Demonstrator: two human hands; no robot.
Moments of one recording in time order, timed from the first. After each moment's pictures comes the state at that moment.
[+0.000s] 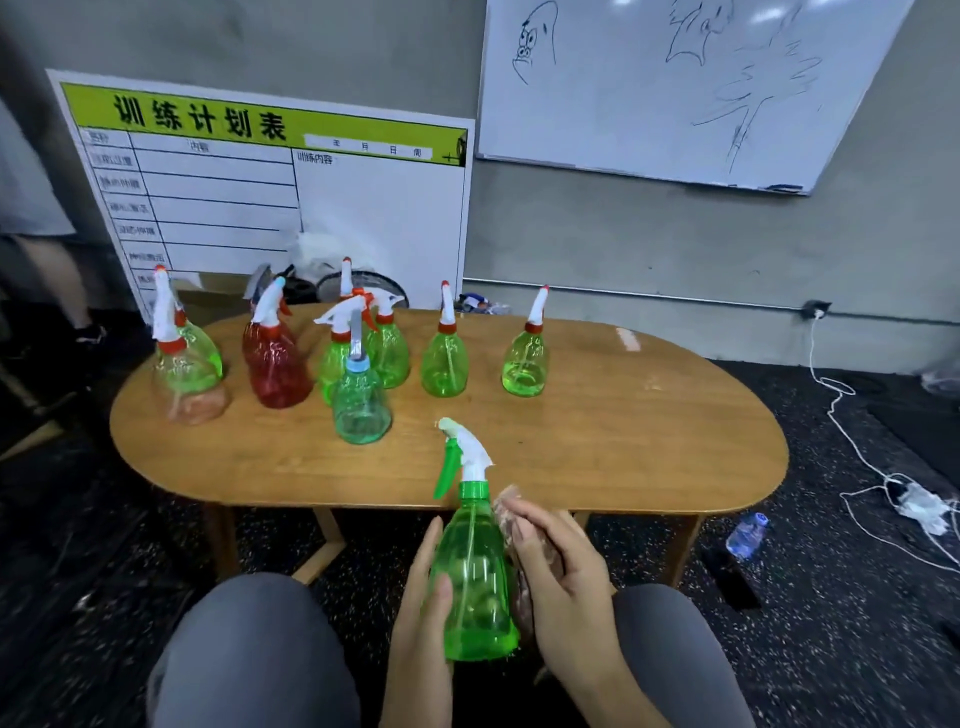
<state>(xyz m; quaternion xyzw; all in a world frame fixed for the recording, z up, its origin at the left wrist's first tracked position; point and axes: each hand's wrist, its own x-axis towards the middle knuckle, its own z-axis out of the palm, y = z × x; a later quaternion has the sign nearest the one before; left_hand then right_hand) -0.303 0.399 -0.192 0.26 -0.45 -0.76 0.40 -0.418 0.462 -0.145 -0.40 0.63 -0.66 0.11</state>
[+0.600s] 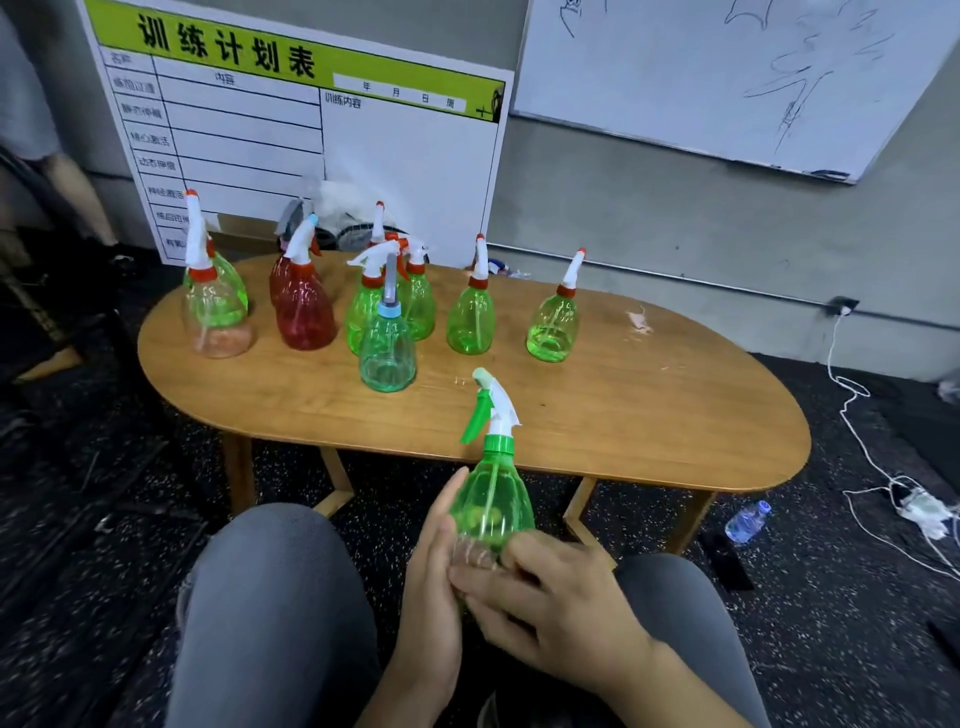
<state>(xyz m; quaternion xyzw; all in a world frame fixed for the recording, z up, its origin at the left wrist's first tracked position) -0.289 0.403 -0.192 0.25 -0.44 -0.76 0.41 -0.411 0.479 -0.157 -0.76 0.55 -0.30 -0.18</state>
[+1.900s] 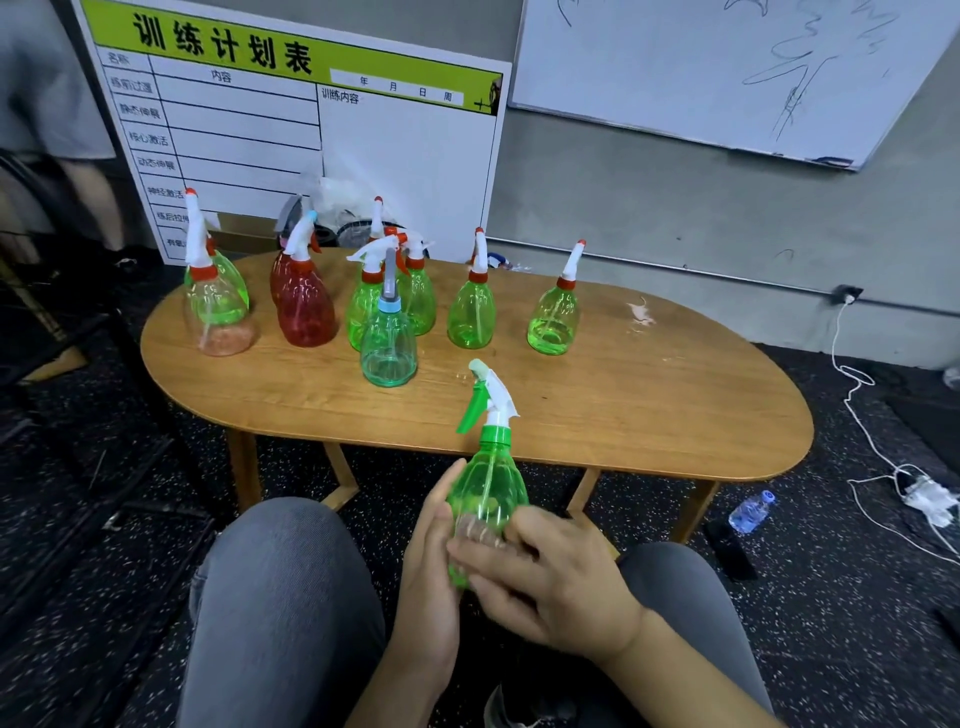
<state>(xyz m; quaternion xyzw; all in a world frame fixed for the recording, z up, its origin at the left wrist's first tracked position) -0.286 0.400 -0.185 0.26 -0.44 -0.76 0.40 -0.416 0.471 -0.155 -0.76 0.55 -0.29 -0.19</state>
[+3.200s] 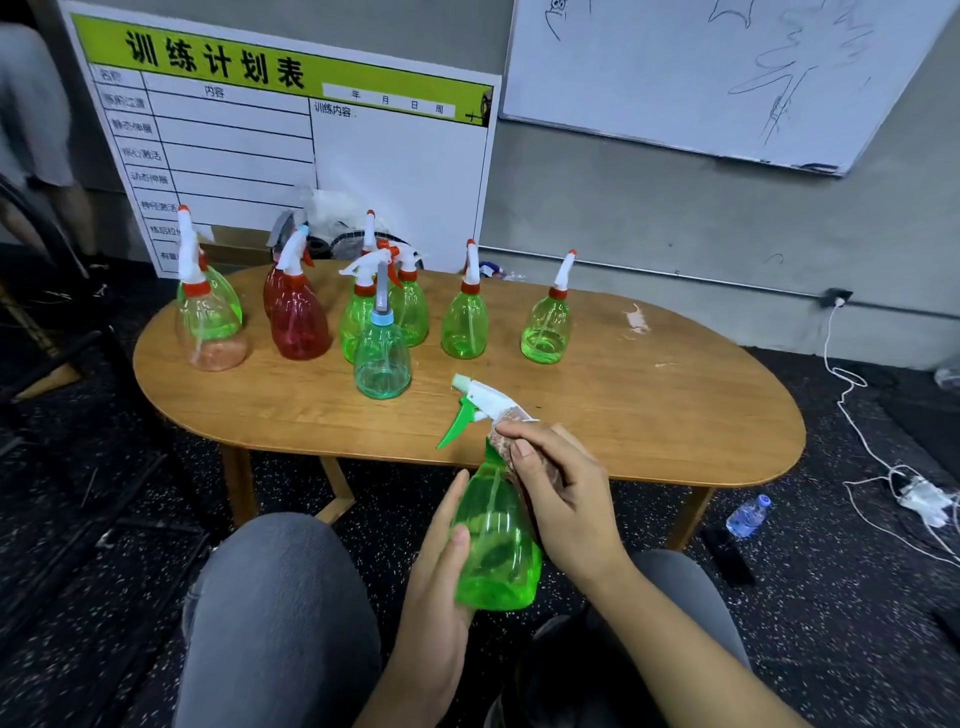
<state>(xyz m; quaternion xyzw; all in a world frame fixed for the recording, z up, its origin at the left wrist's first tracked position) -0.287 0.404 -0.183 0.20 -0.43 -0.79 0.39 -0.436 0.430 -0.131 -0.51 0.63 -0.58 0.05</state>
